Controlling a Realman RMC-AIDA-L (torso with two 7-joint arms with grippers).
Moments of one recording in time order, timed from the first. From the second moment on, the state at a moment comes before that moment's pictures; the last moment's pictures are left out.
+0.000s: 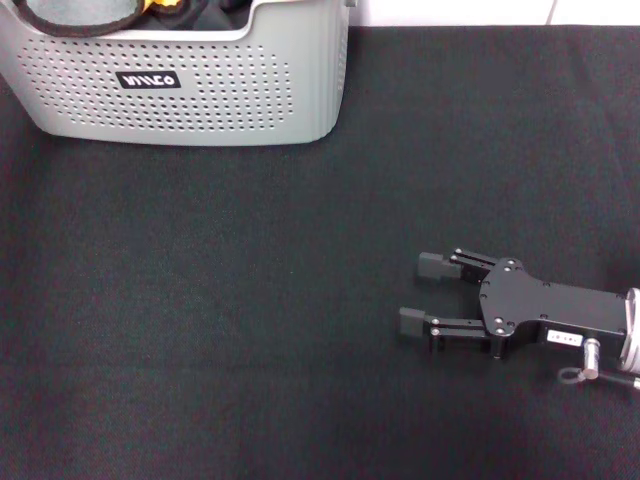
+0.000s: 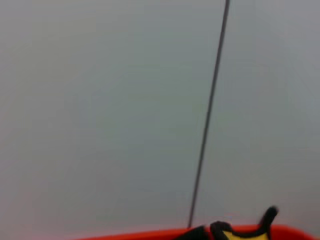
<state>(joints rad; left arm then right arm) -0.63 -2.04 0.73 1.11 2.02 0.90 -2.05 0.48 2.03 -1.48 -0.32 1.99 1.47 -2.03</state>
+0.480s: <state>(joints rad) -0.49 -2.03 0.72 1.24 1.54 1.27 -1.91 0.46 2.02 -1.47 -0.34 2.06 1.52 -2.10</state>
